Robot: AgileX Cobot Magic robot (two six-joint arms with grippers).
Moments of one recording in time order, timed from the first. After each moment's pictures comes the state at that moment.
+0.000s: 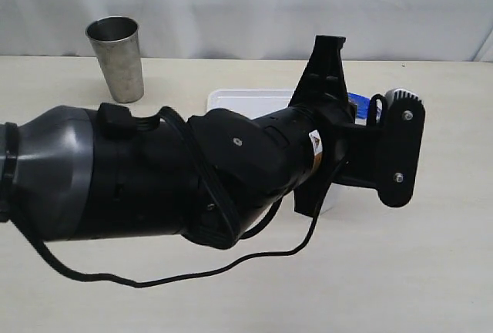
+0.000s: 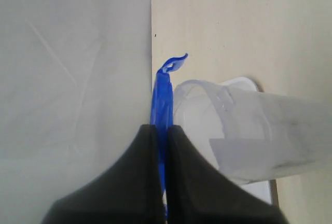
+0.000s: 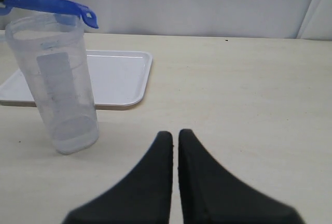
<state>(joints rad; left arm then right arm) -1.14 1.81 -1.18 1.68 0.46 -0.60 0.06 0.00 0.00 -0.01 0.35 -0.01</state>
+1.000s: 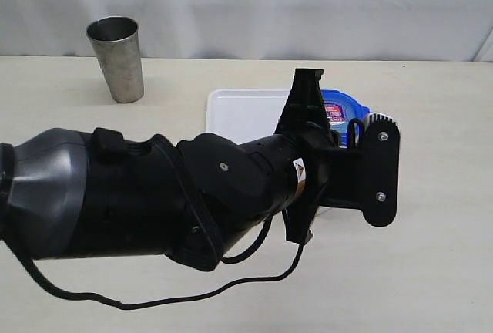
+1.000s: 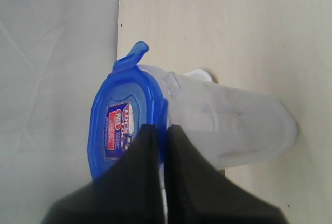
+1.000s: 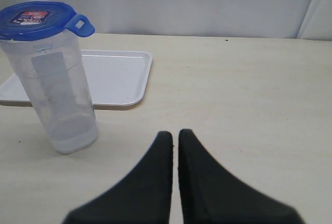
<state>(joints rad) -1.14 1.81 -1.10 1.68 0.42 -0.72 0.06 0.00 0.00 -0.01 0.35 -0.01</state>
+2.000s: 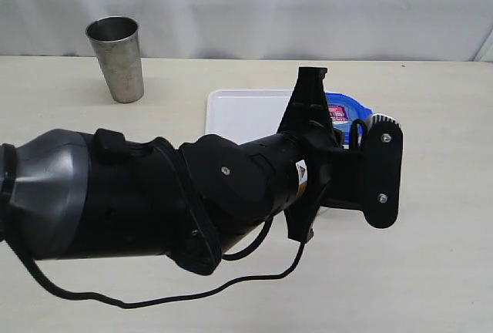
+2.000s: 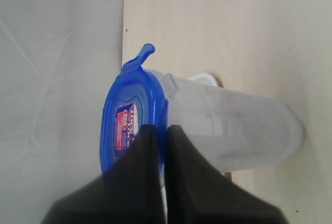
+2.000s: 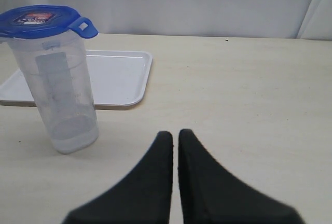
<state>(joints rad) -1.14 1.81 -1.10 1.74 0.42 -0.76 0.06 0.00 0.00 -0.01 0.35 -0.01</state>
